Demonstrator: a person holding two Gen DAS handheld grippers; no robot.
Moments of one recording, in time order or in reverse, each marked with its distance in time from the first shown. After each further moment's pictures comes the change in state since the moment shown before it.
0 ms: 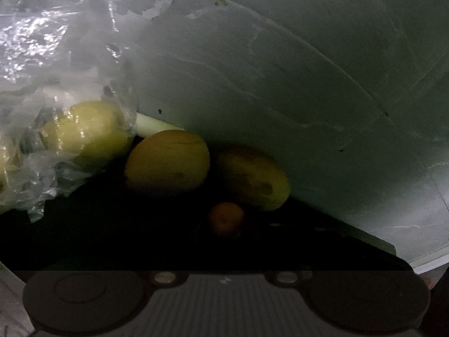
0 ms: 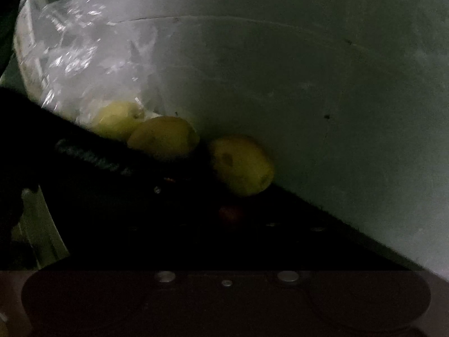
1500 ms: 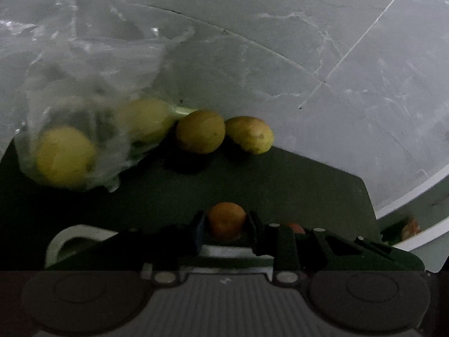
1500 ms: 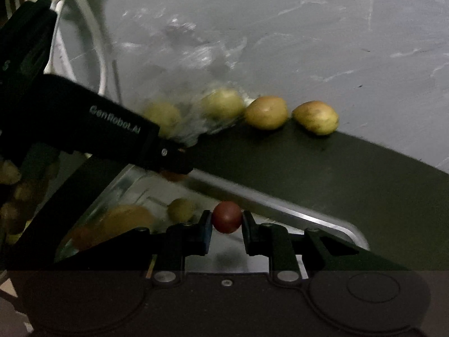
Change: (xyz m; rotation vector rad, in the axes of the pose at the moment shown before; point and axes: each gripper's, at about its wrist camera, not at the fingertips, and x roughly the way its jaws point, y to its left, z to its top) left arm -0.115 0.063 -0.023 0.208 0.079 -0.144; right arm -0.096 0.166 -0.041 0.148 0.031 -0.038
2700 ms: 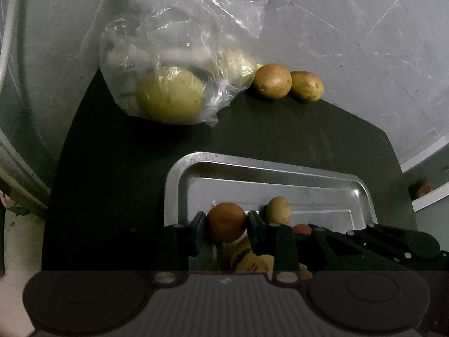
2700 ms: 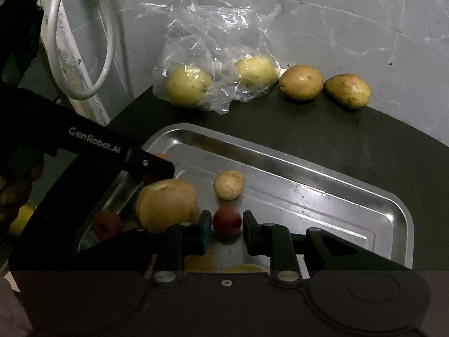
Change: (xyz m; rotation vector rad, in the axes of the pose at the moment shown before) left arm -0.037 0.089 -0.042 0.061 0.120 0.054; right arm 0.027 0.044 -0.002 0.019 0.098 -0.036
